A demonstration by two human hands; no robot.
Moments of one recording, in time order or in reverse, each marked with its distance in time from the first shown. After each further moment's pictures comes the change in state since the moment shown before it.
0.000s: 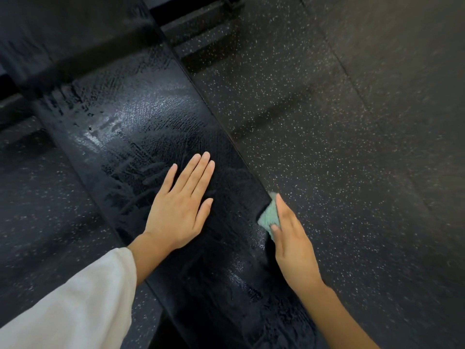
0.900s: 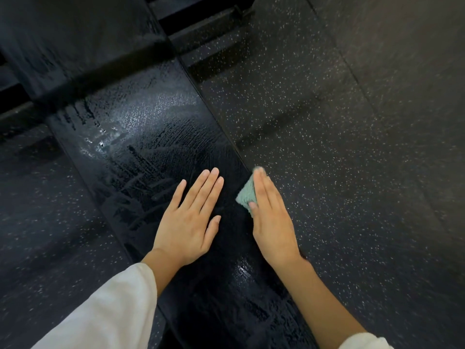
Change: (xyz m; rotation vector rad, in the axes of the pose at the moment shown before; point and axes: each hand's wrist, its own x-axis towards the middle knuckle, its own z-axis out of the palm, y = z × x) left_hand 0.002 0.002 -0.003 -0.002 -0.056 -0.011; right_hand 0.075 -0.043 0.016 -0.150 0.040 -0.139
